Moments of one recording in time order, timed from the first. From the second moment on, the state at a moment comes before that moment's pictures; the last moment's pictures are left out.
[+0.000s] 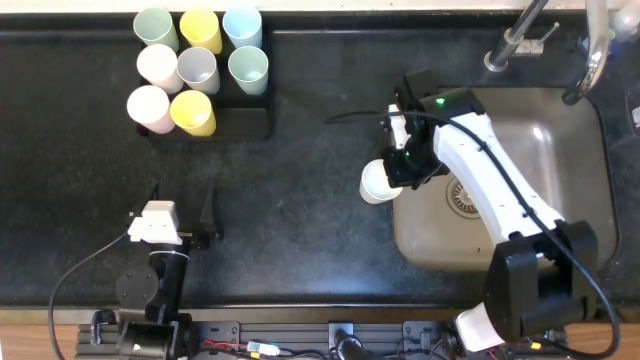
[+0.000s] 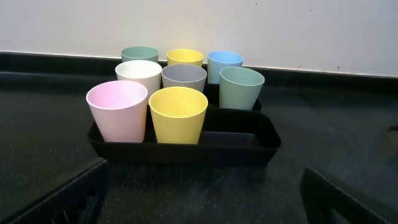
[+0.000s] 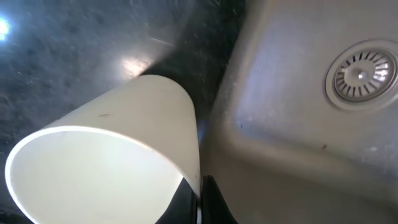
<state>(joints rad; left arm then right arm) -0.07 0.01 0.01 -0.08 0.00 -0.09 0.30 1.73 1.34 -1.19 -0.13 0.04</state>
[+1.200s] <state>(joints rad) -0.07 0.01 0.01 -0.08 0.00 -0.09 0.62 2.13 2.15 -1.09 -0.20 0.27</state>
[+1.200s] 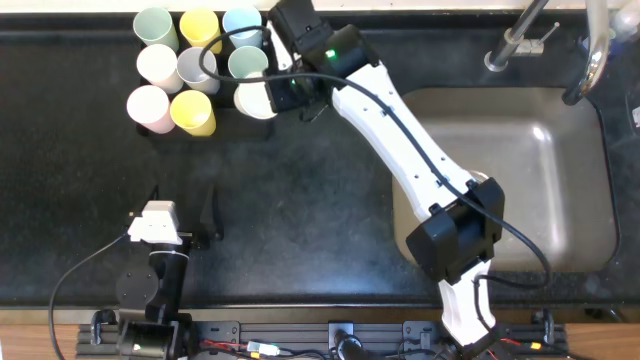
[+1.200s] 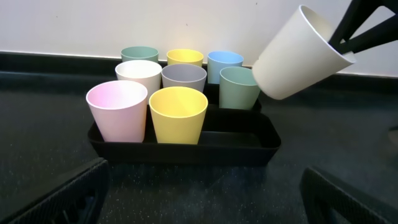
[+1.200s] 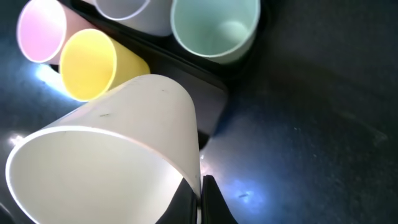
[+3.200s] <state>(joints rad) -0.07 0.01 0.01 -0.08 0.00 -0.09 0.64 2.28 2.15 -1.05 -0.20 0.31</state>
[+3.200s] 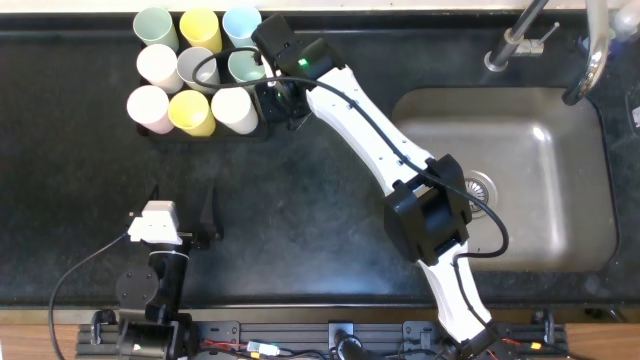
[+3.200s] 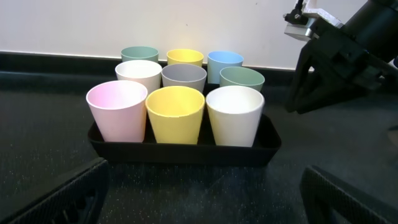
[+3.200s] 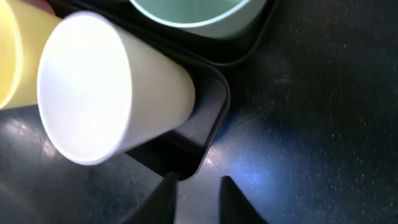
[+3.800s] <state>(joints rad) -0.07 0.01 0.01 -0.08 0.00 -0.09 0.34 1.80 2.14 -1.15 -0.10 0.10</state>
